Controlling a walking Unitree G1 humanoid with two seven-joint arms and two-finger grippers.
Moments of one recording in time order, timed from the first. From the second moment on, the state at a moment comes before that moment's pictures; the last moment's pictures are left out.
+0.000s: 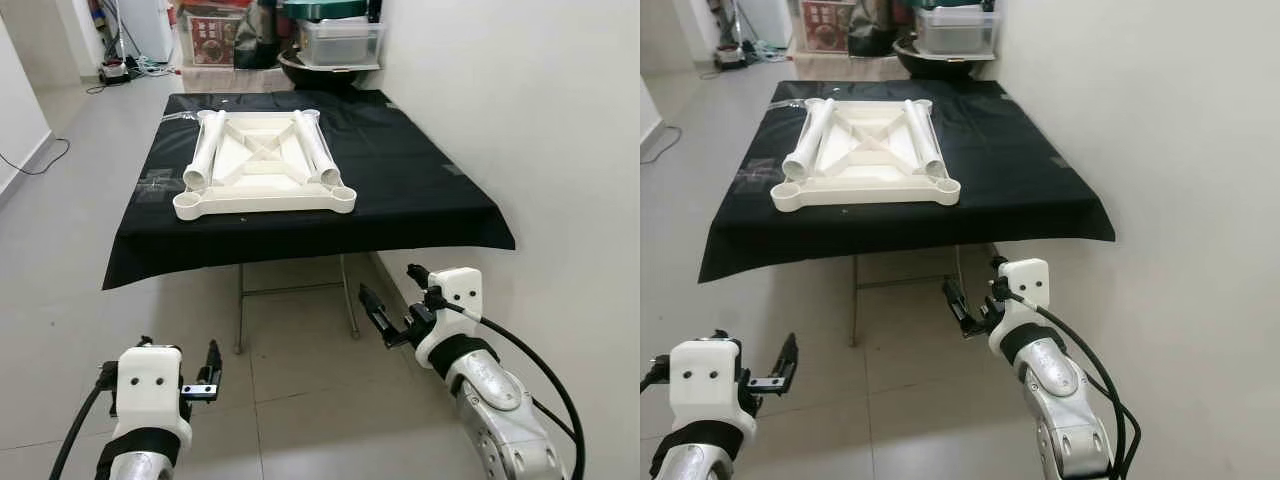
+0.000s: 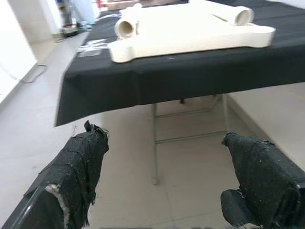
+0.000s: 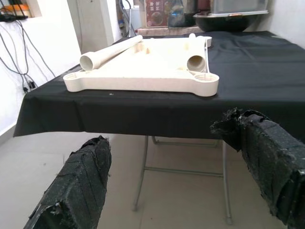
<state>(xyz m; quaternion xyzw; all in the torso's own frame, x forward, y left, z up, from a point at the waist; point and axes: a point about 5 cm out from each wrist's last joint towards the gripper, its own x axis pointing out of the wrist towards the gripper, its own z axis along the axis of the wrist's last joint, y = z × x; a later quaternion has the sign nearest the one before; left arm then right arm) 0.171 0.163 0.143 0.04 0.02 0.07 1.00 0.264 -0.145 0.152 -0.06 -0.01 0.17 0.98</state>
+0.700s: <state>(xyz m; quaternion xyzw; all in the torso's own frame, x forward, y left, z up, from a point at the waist) 0.174 0.159 0.162 0.09 -0.04 0.04 0.99 0.292 -0.156 0.156 -0.08 -0.03 0.09 0.99</state>
